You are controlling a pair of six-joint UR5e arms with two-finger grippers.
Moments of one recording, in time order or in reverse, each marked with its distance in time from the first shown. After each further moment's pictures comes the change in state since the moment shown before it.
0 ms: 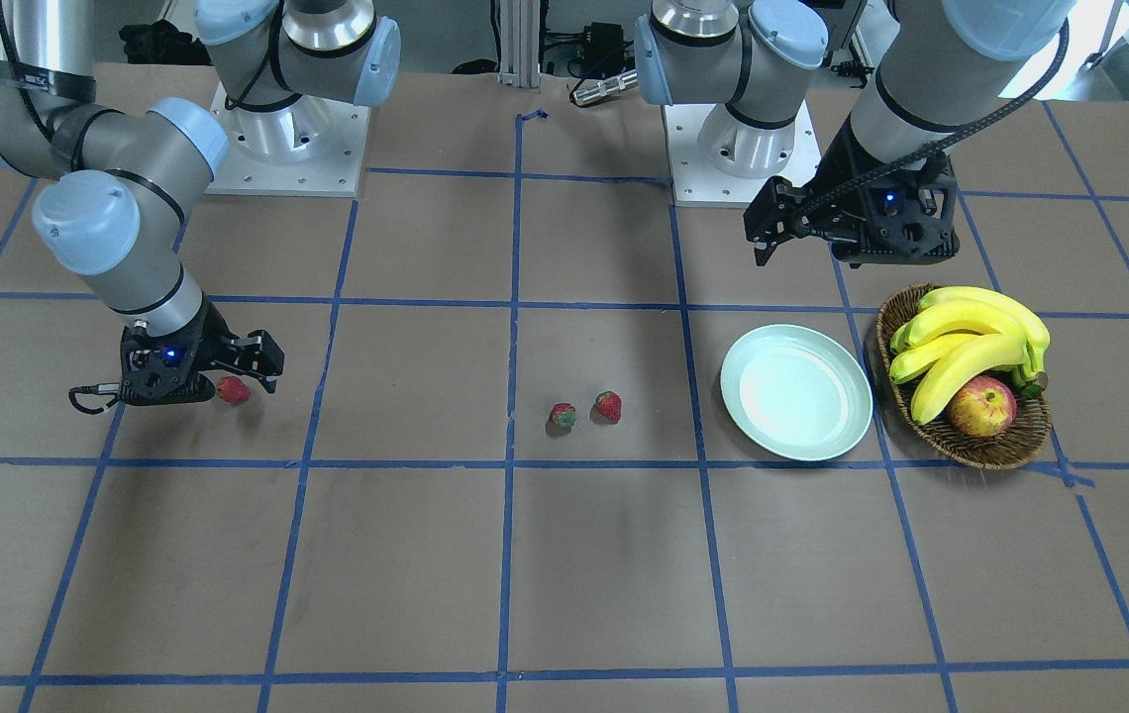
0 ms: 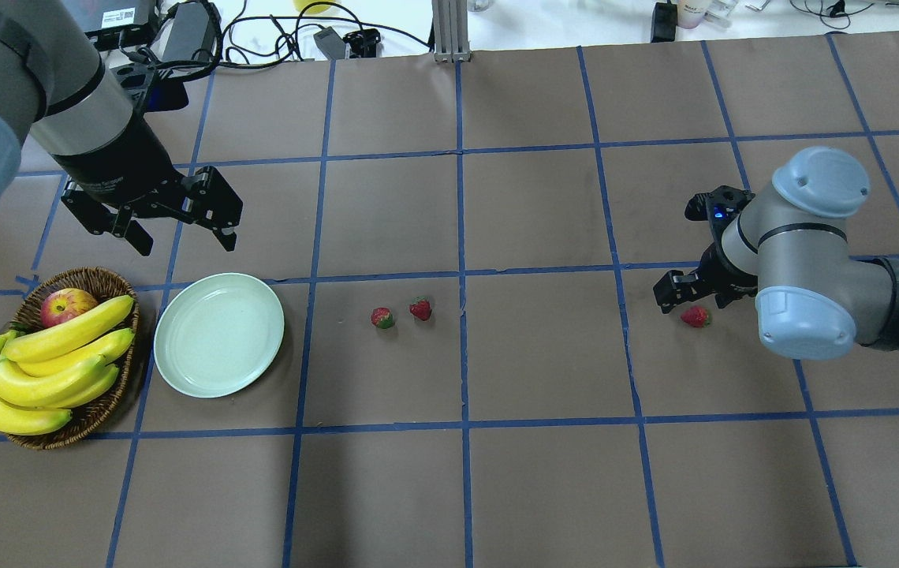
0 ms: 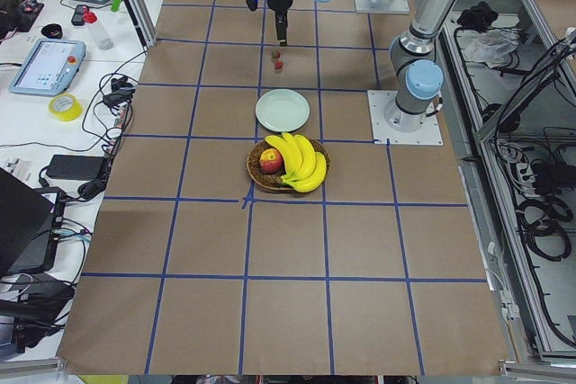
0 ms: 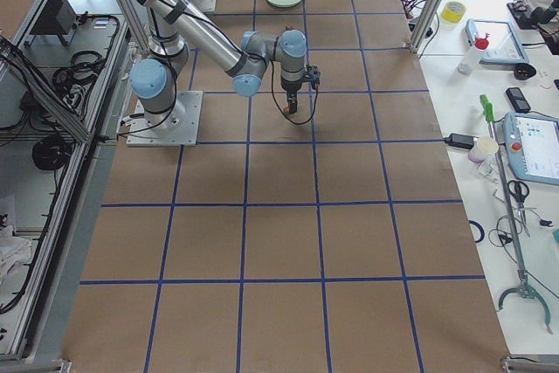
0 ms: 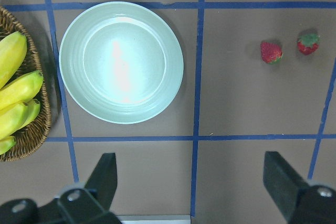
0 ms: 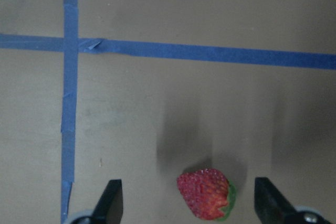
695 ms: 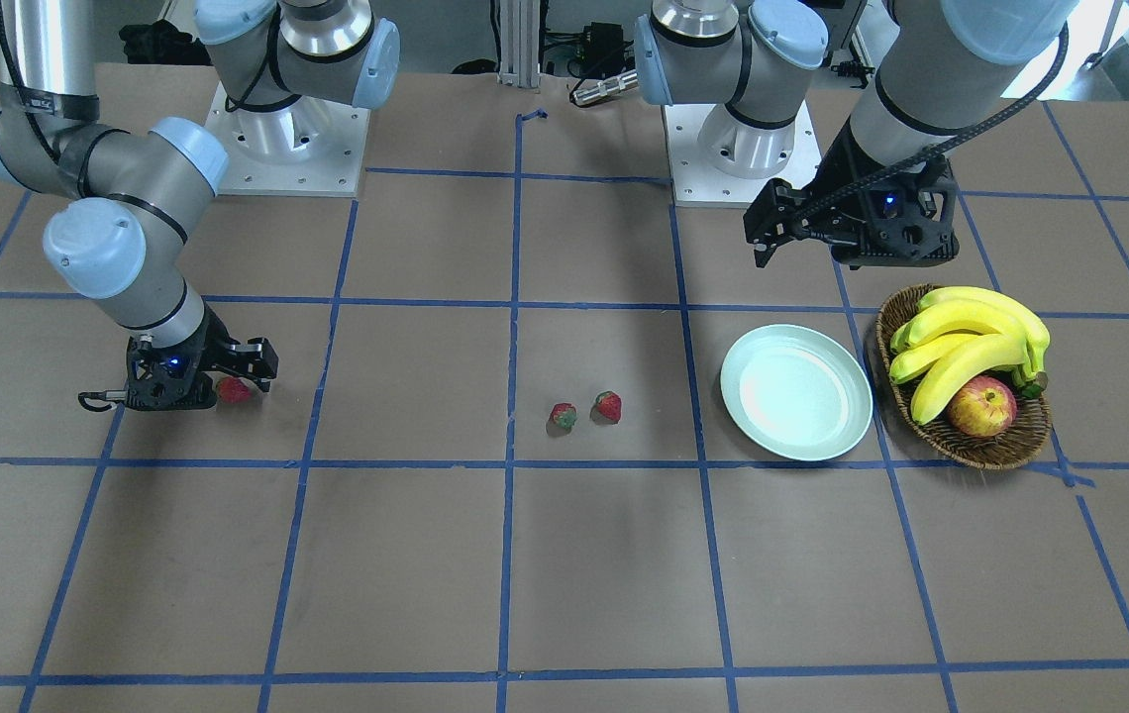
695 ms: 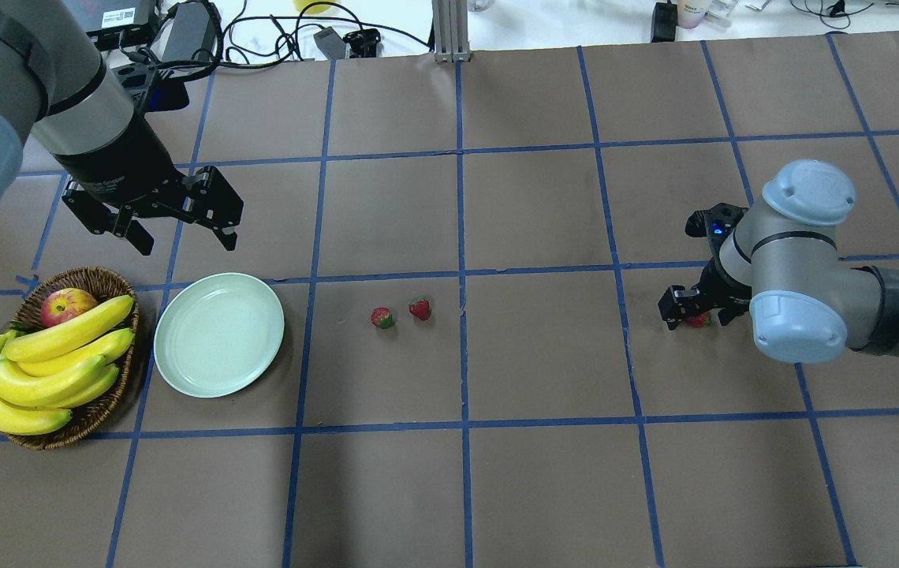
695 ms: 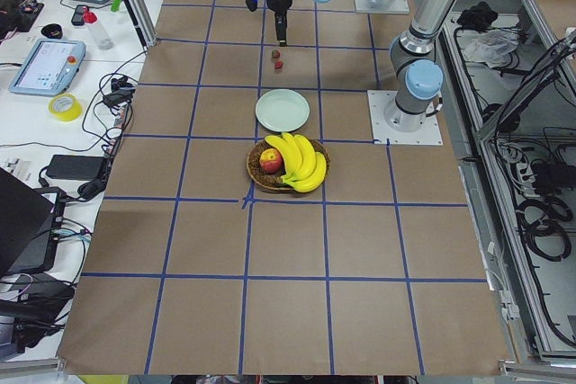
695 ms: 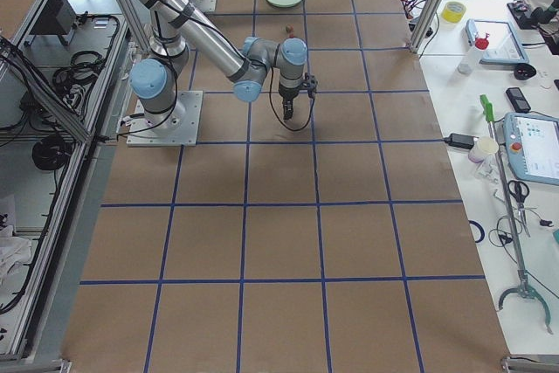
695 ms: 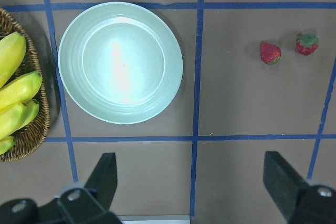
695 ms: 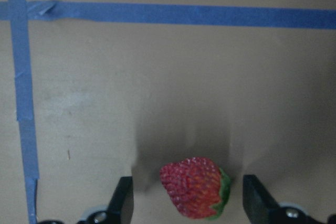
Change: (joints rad) left arm 0.000 -0.003 0.000 0.001 0.001 0.000; right arm -0.003 0.042 0.009 0.008 -0.031 0.039
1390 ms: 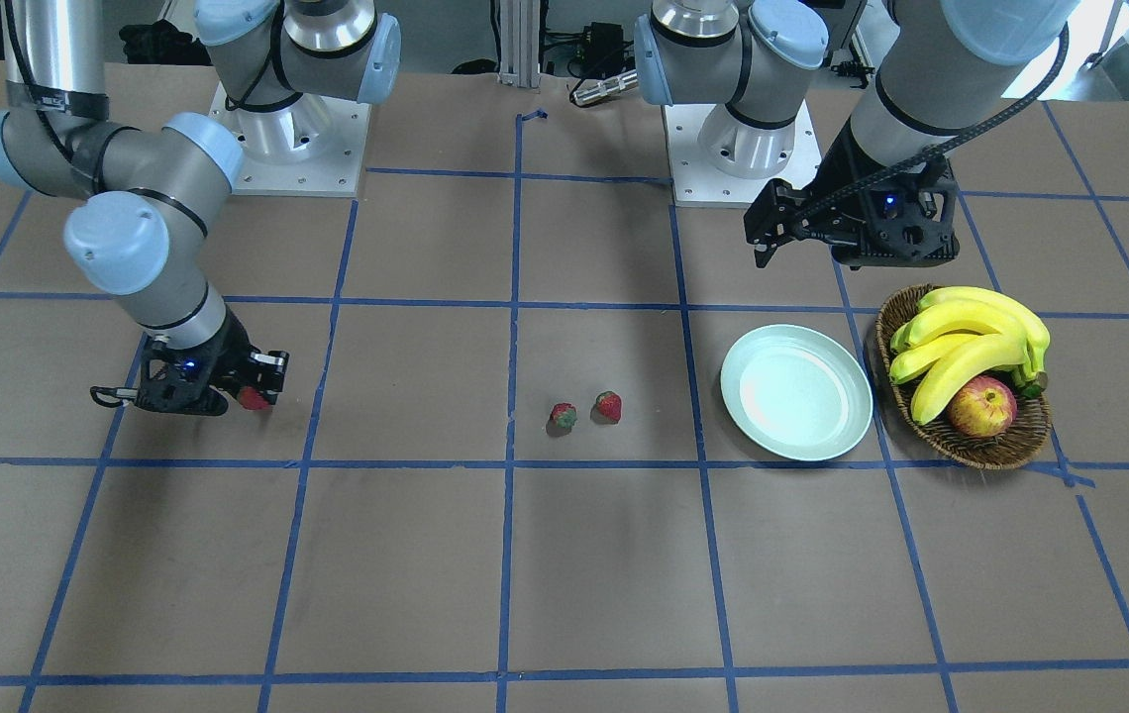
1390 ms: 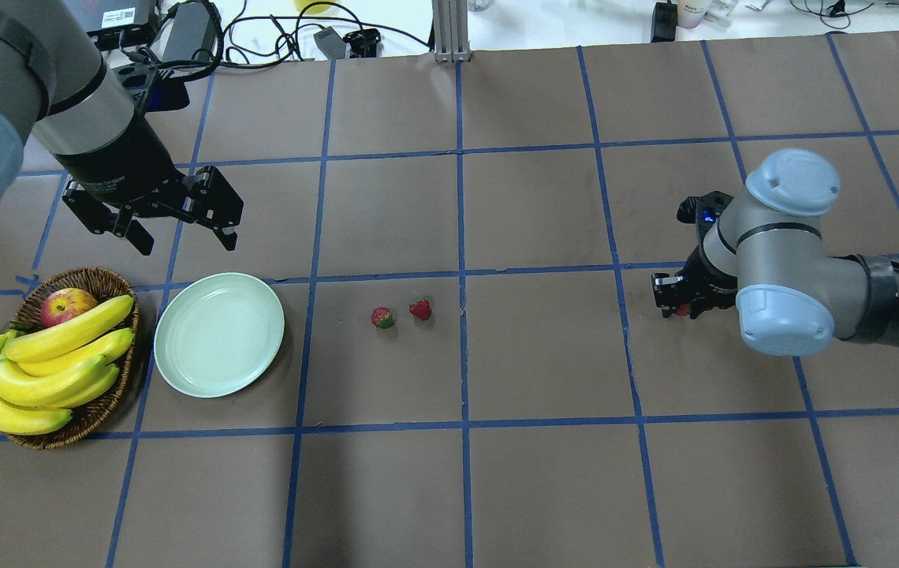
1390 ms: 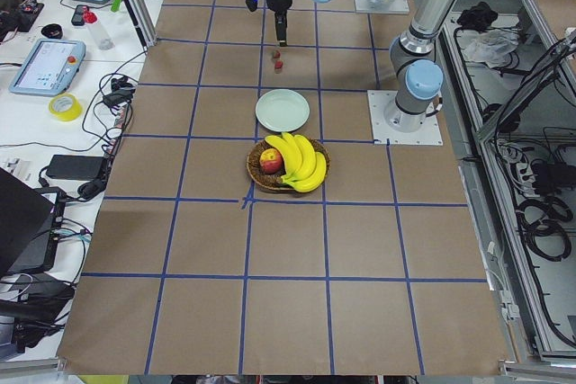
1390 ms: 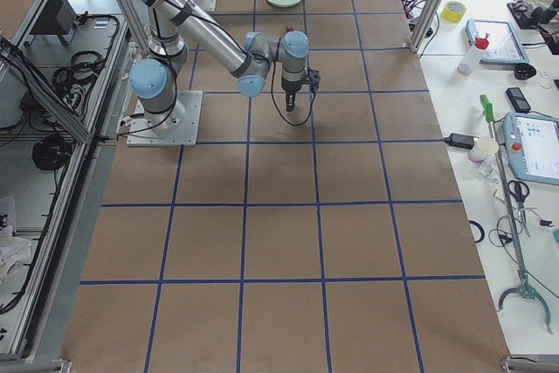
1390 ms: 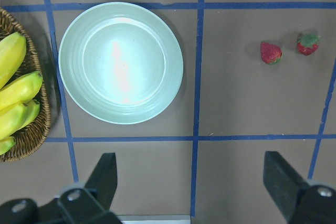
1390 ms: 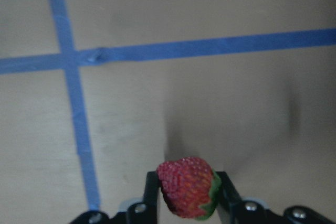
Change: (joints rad) left arm 0.000 0.000 0.000 0.000 0.000 0.000; right arm 0.113 -0.009 -0.054 0.013 0.016 0.247
